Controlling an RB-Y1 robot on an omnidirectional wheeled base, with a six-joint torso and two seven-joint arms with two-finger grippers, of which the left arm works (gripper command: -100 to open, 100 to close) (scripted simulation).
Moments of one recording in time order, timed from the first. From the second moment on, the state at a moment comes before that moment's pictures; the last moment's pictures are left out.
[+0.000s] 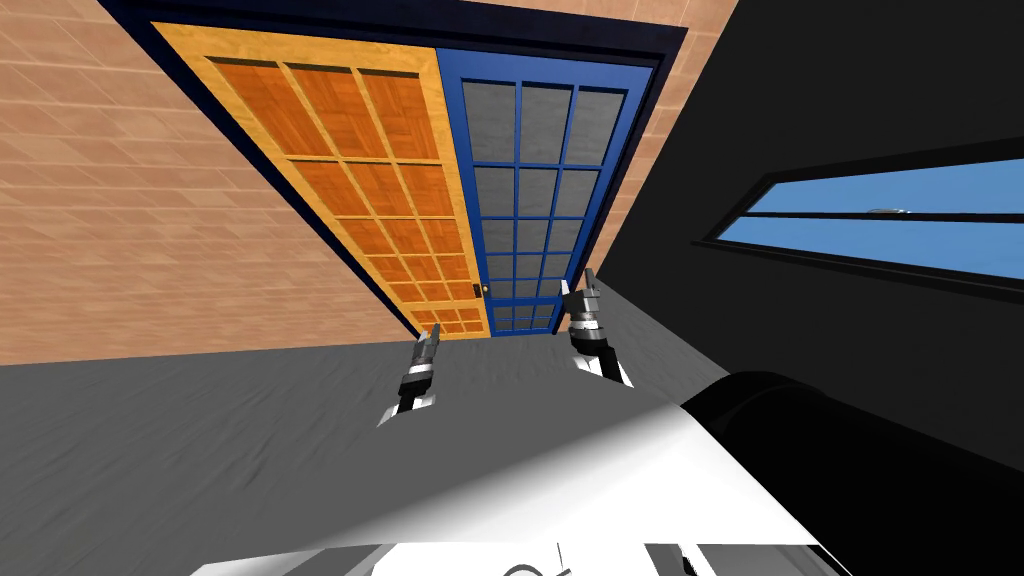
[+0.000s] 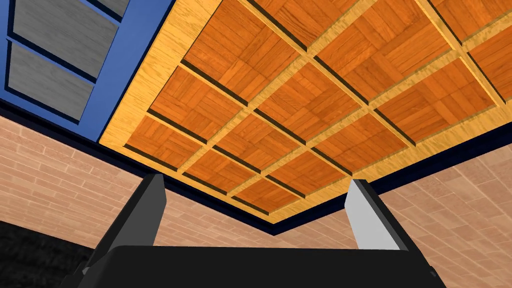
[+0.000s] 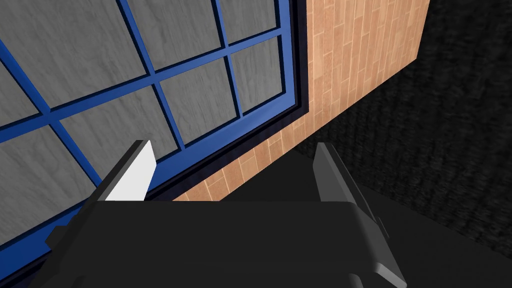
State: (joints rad) arm 0.22 0.12 0.08 -1.39 -0.13 -0.74 -0.64
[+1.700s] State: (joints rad) arm 0.10 0.14 0.12 -1.01 -0.23 -0.81 -0.98
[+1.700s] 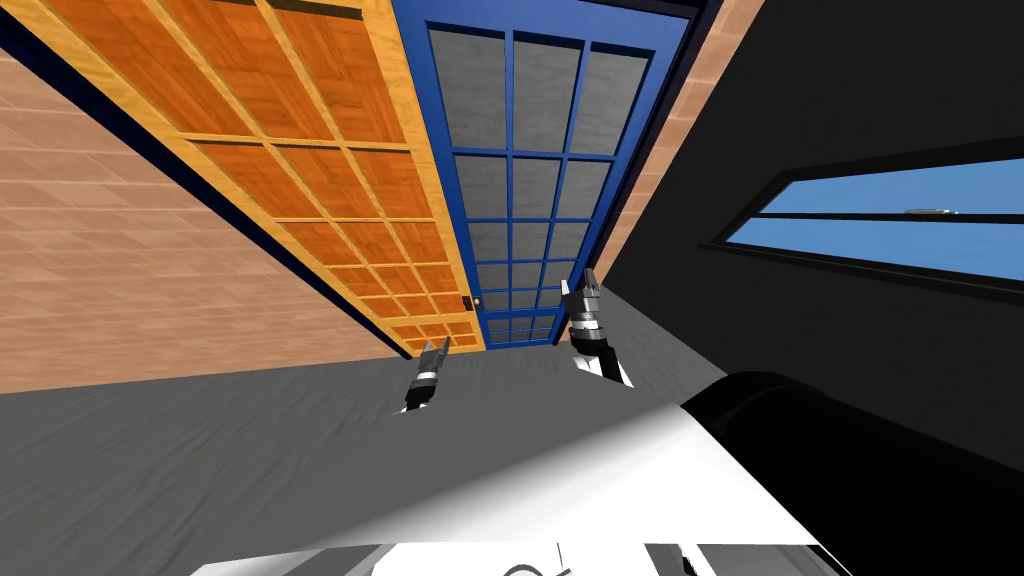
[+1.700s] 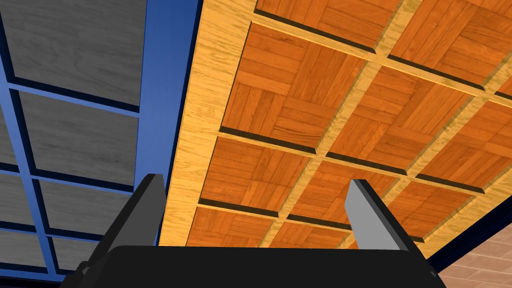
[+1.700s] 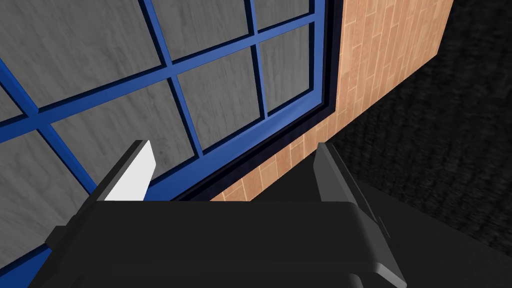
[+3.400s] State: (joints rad) arm 0.01 0.14 0.15 -0.75 -0.29 -0.86 -1.22
